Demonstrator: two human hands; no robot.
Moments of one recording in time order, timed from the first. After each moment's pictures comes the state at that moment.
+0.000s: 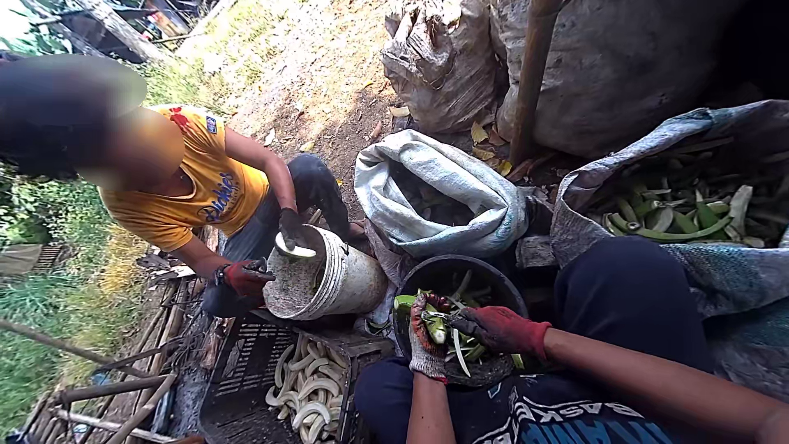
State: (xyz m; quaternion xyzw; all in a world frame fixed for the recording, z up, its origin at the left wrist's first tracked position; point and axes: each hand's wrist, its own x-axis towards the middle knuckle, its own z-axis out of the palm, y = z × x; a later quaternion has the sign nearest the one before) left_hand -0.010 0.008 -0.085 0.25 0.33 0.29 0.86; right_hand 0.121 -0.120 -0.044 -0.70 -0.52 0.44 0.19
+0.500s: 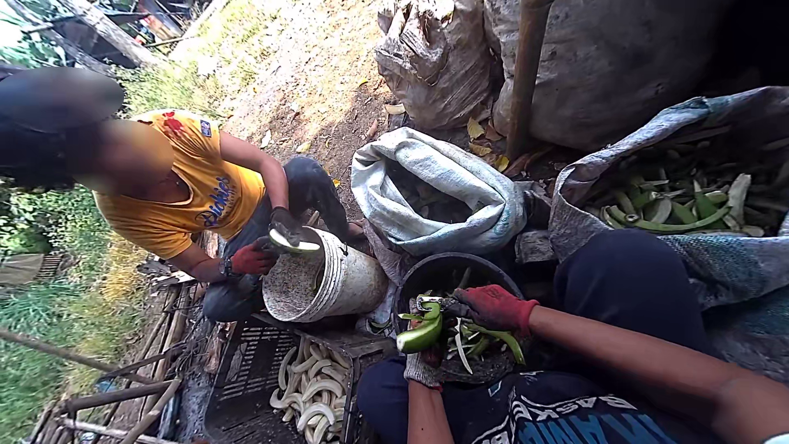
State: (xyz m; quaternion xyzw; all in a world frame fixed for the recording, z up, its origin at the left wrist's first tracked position) left_hand -0.038 0.009 -0.079 0.41 0.35 0.19 0.82; right_hand 0.140 -0.098 -0.042 -0.72 -0.56 0.39 0.13
